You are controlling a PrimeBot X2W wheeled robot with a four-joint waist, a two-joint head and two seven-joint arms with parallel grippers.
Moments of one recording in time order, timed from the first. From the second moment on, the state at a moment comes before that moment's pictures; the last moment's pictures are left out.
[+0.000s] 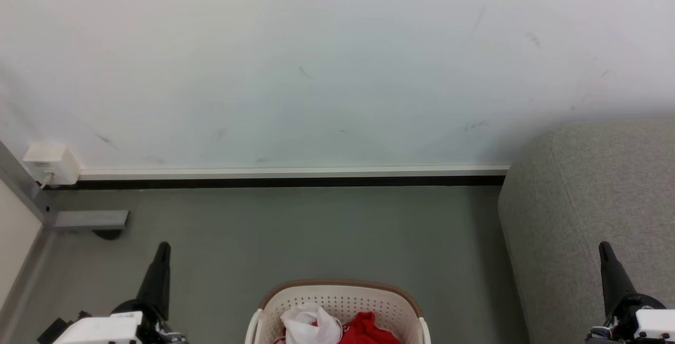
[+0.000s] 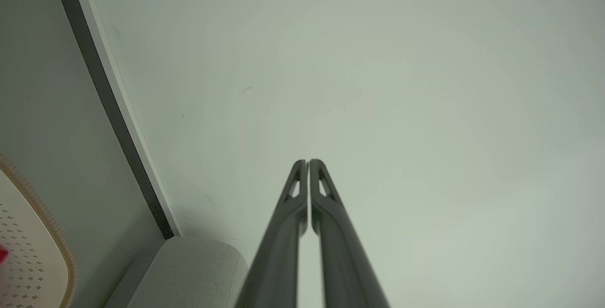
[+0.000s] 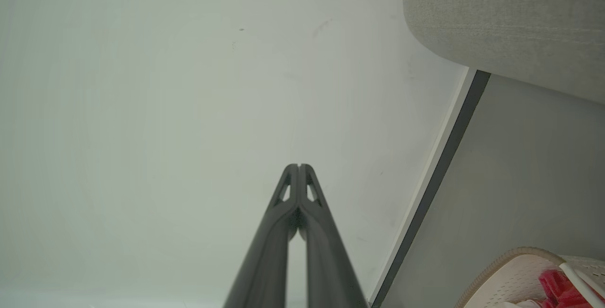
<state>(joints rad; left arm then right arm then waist) -0.11 0.05 0.12 0.25 -1.60 -0.13 0.11 -0.12 -0.05 -0.11 0.25 1.61 0.13 0.11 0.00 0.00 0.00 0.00</state>
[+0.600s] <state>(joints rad) -0.11 0.05 0.12 0.25 -1.60 -0.13 0.11 -0.12 -0.05 -0.11 0.25 1.61 0.13 0.11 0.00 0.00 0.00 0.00</state>
